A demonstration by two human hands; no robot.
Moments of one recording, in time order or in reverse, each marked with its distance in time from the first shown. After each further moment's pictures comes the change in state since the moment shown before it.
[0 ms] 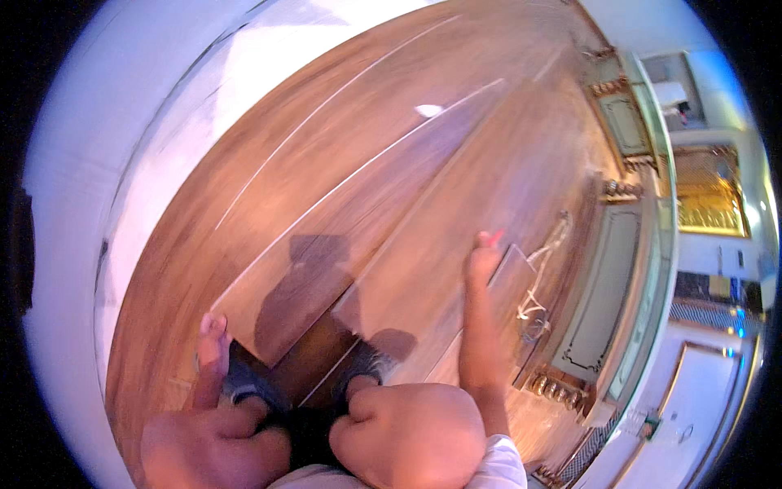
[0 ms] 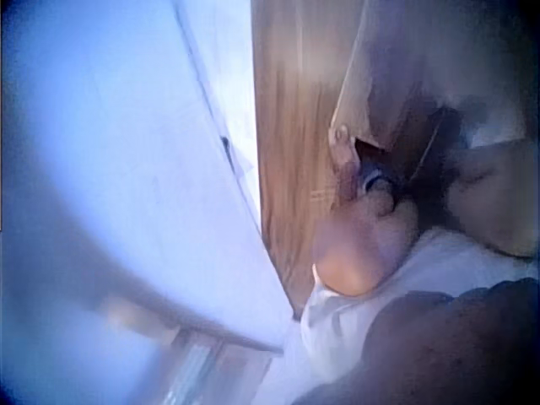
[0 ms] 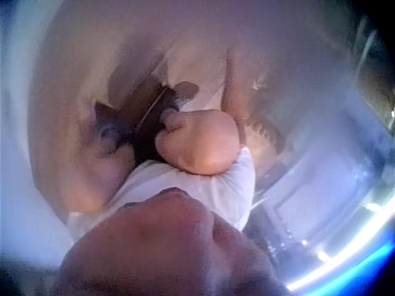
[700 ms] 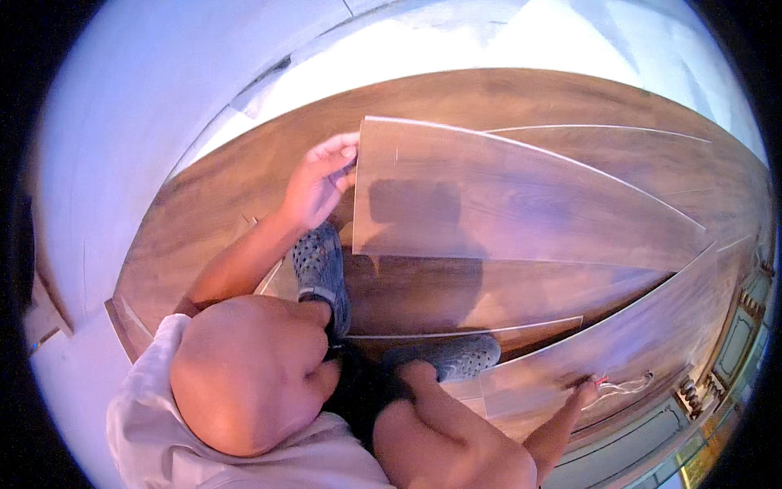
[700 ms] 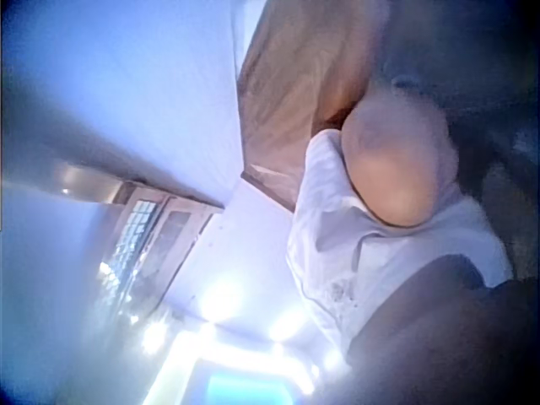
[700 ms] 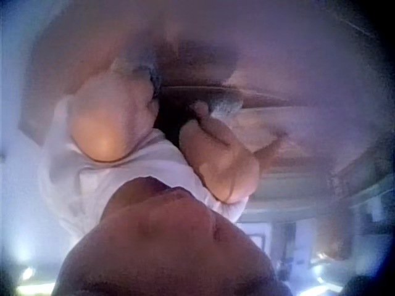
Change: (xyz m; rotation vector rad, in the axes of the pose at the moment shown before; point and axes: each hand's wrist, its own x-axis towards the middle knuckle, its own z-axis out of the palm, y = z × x) left_hand 0.011 0.130 0.040 -0.238 -0.265 0.371; right_hand 0.115 0.179 -0.084 -0.054 -0.275 0.272
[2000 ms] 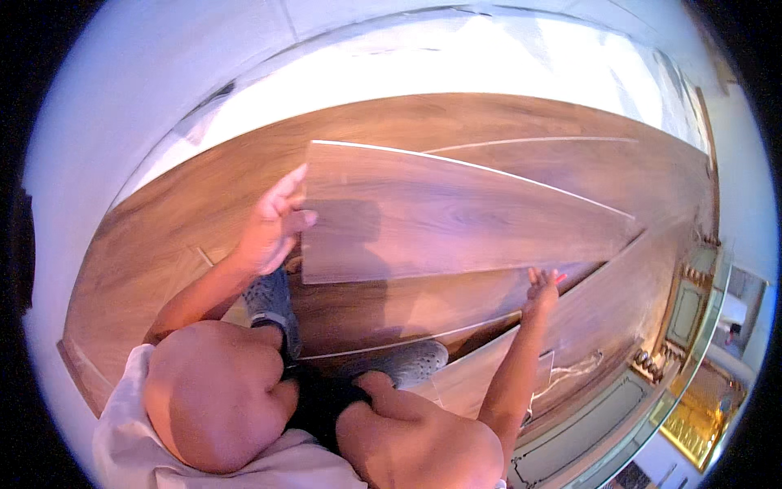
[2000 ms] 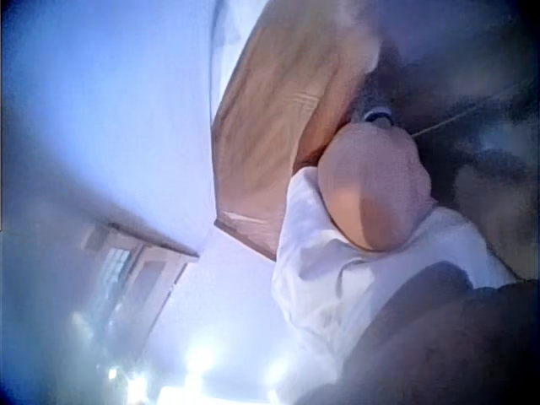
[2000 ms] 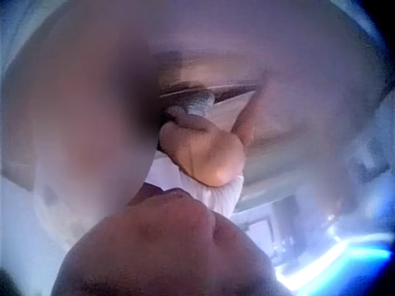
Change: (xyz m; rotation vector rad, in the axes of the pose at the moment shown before) left_hand -0.027 0.013 0.032 -0.043 -0.063 -0.082; right_hand -0.098 -0.246 0.200 0.691 -0.373 -0.008
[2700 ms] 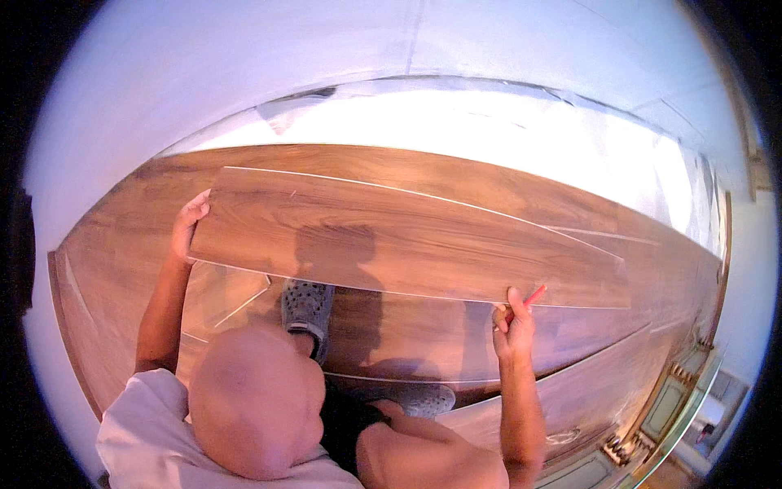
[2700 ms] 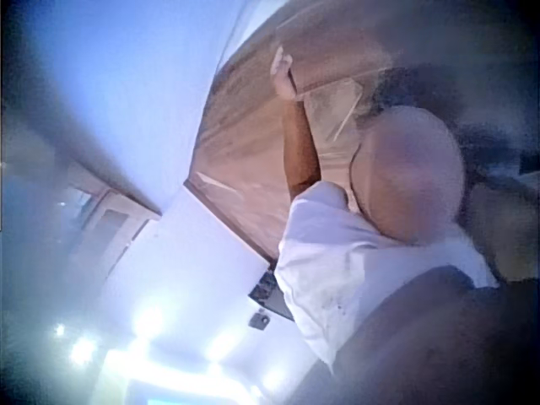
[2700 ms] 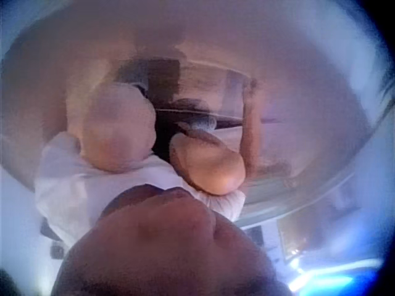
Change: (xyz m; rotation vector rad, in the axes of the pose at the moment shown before) left_hand -0.177 0.088 -0.244 0.109 0.477 0.287; right_hand -0.206 -0.034 0.198 -0.077 -0.750 0.285
